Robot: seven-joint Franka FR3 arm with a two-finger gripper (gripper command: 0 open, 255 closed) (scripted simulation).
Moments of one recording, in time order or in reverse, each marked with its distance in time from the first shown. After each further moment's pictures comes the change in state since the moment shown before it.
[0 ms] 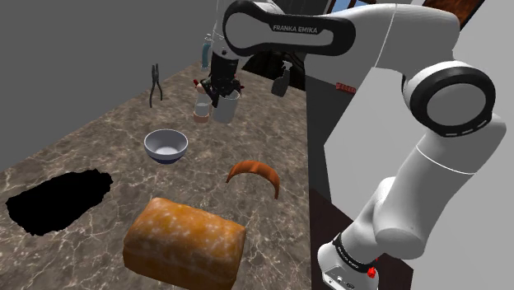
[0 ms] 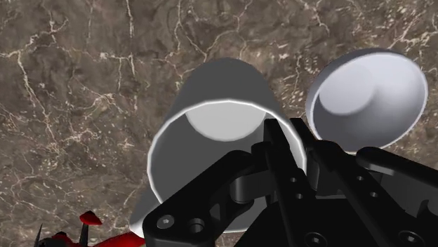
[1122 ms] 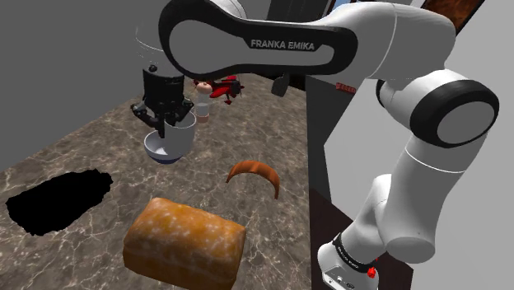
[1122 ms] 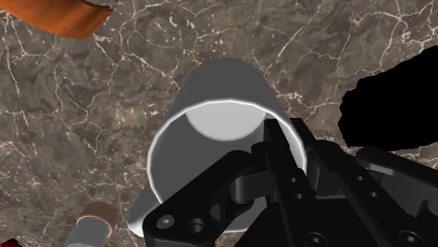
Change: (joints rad) arm 0.235 0.114 0.153 0.150 -0.062 -0.067 0.391
